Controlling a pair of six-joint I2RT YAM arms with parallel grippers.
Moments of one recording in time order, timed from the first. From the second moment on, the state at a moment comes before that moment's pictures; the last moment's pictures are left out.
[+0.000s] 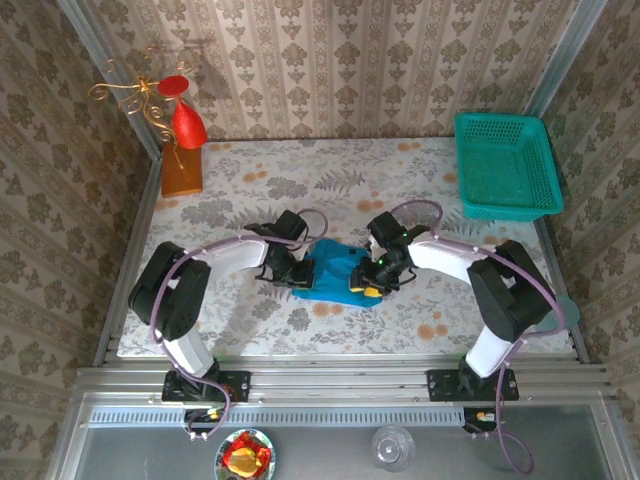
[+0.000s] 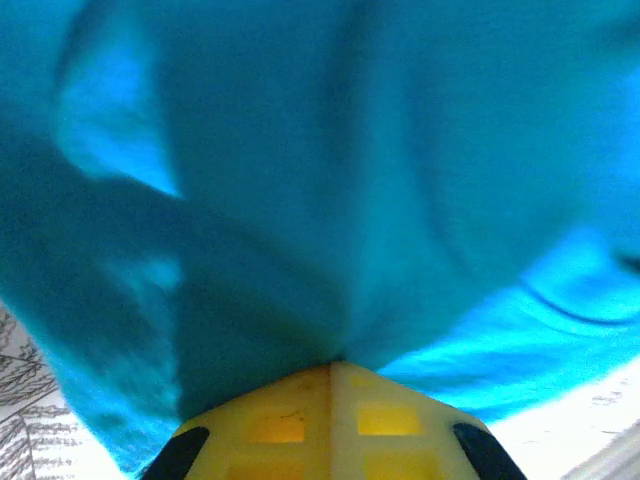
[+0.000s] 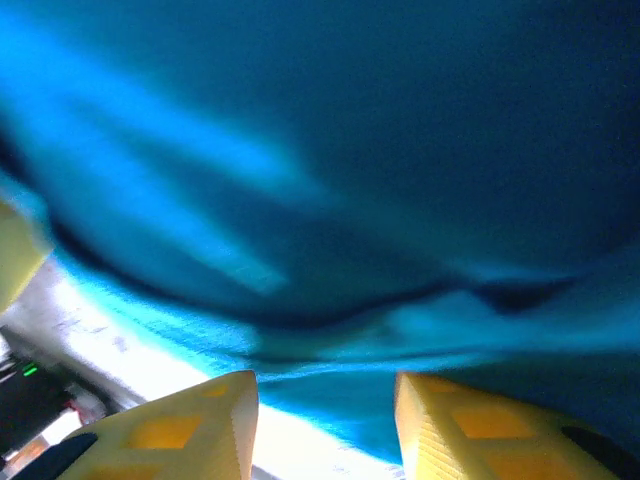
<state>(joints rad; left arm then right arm) -0.65 1.72 0.98 -0.61 0.38 -0.42 0.51 1.70 0.96 -0.60 -0.46 0.68</state>
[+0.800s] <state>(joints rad) -0.54 1.84 1.31 -0.60 0.43 -0.42 0.54 1.63 0.99 -0.51 -0.54 0.74</state>
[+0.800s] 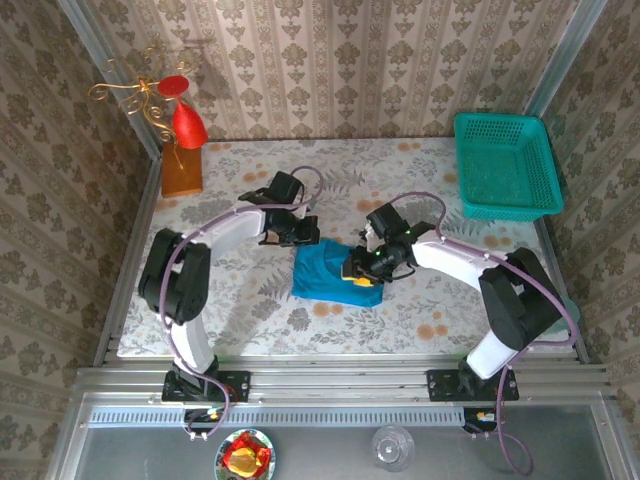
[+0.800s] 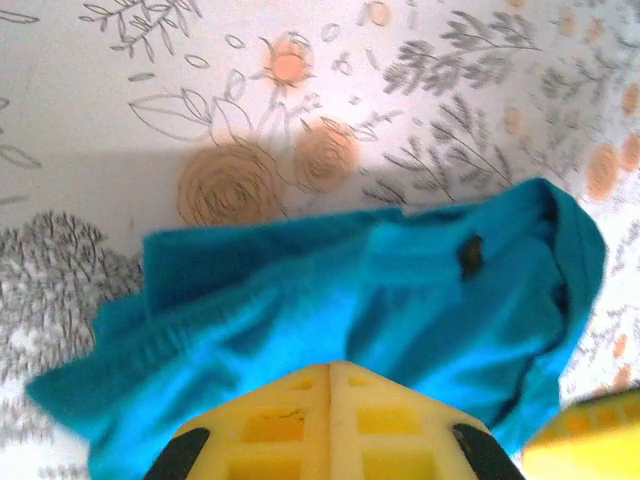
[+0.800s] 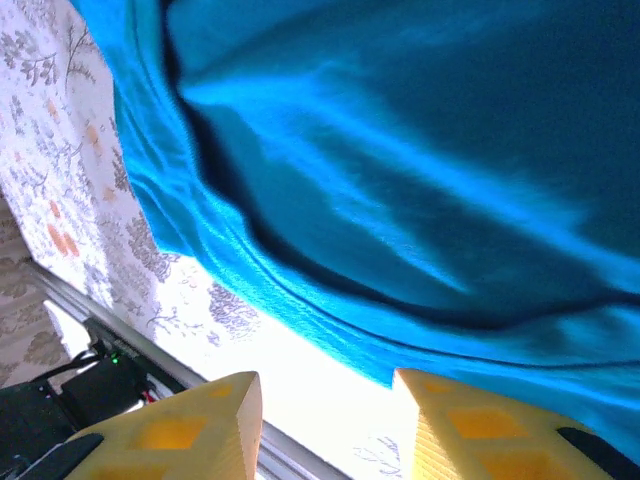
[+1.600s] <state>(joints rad) -0.51 1.78 1.32 -0.61 0.38 -0.41 0.55 1.57 0.94 -0.51 -0.46 0.77</state>
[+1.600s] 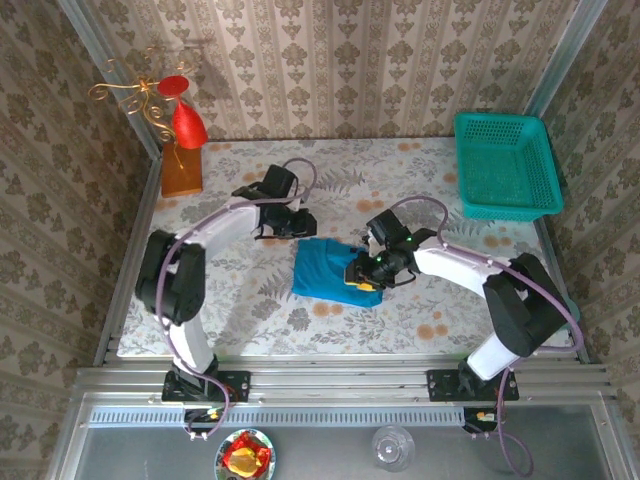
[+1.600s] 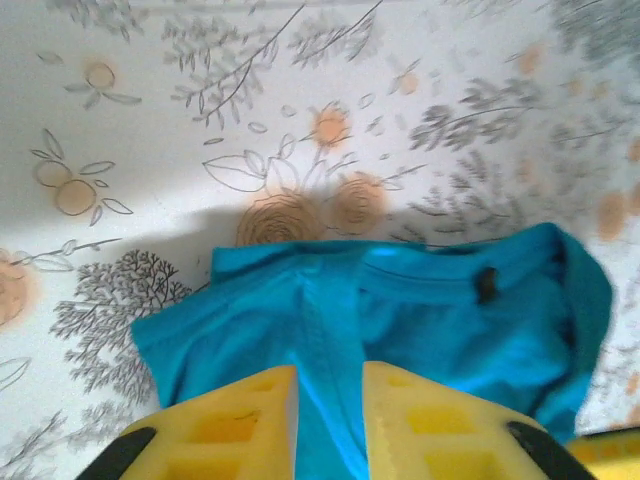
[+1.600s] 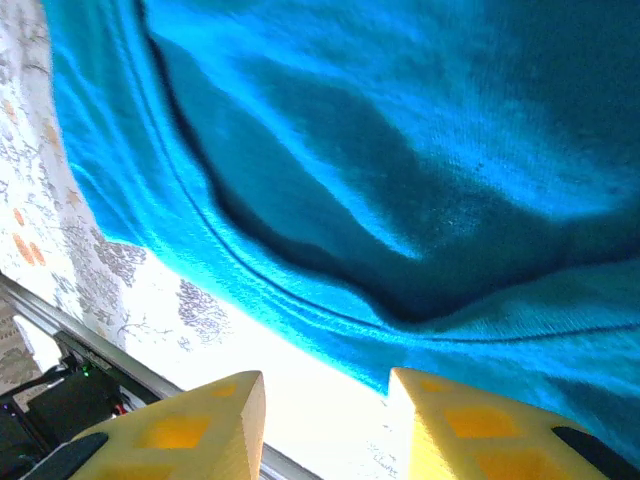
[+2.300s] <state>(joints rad) -0.51 1.77 1.09 -0.62 0.38 -0.40 0.55 1.67 0.91 -0.47 -0.45 0.79</state>
